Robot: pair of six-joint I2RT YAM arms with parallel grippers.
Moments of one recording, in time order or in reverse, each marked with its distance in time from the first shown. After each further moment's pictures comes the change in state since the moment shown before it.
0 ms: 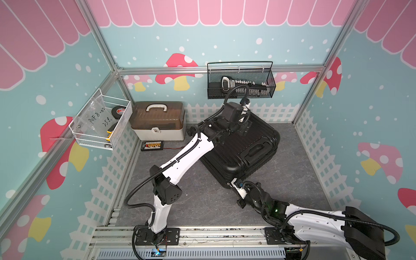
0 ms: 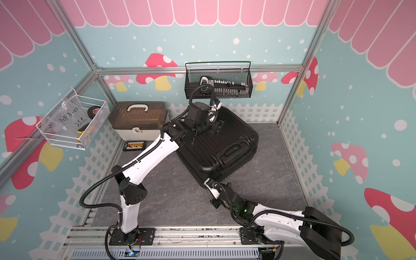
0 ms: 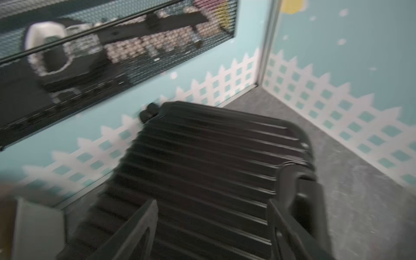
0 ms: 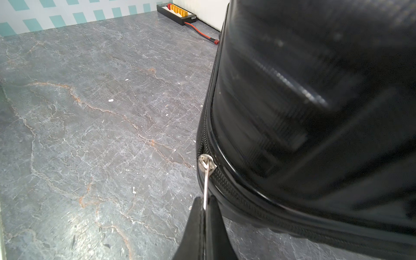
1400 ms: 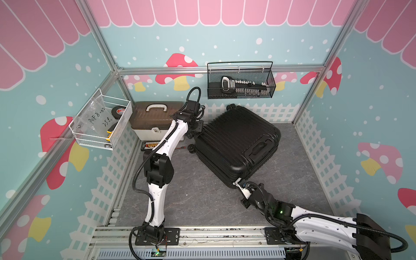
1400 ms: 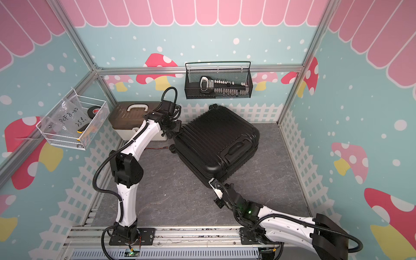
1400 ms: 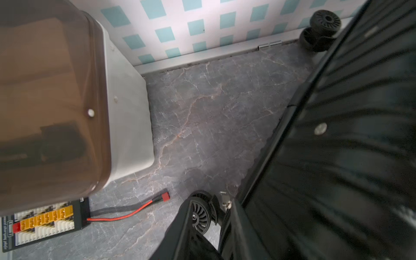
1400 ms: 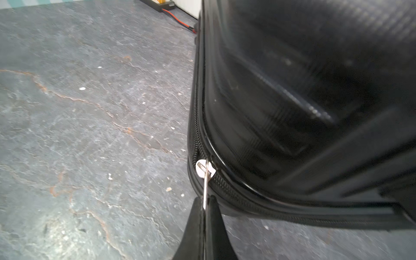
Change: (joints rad) left arm 0.432 0.126 -0.121 -0.232 0.143 -0.032; right arm 0.002 -0.155 0.000 -0.207 0.126 -0.011
